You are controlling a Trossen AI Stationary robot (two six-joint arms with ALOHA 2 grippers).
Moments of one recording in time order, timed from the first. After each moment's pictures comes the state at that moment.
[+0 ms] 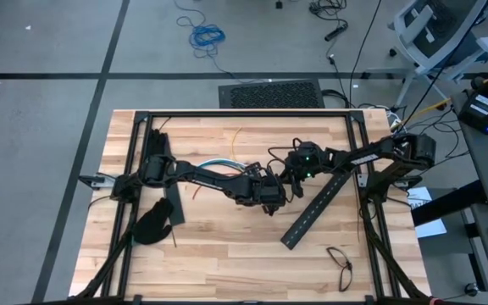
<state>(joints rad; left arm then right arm) -0.10 2.24 1.76 -0.62 -0.58 -0.28 -0.35 1.53 0.42 0.44 -0.42 0.06</state>
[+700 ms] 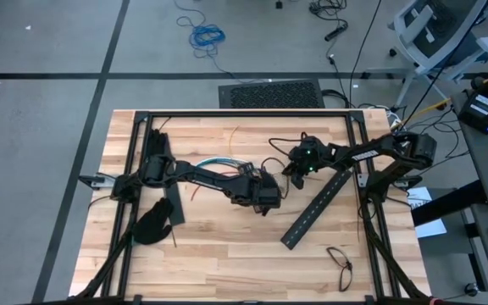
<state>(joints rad) -0.10 2.24 1.75 -0.81 -0.59 -0.33 -0.45 1.53 0.41 0.33 -0.34 0.12</state>
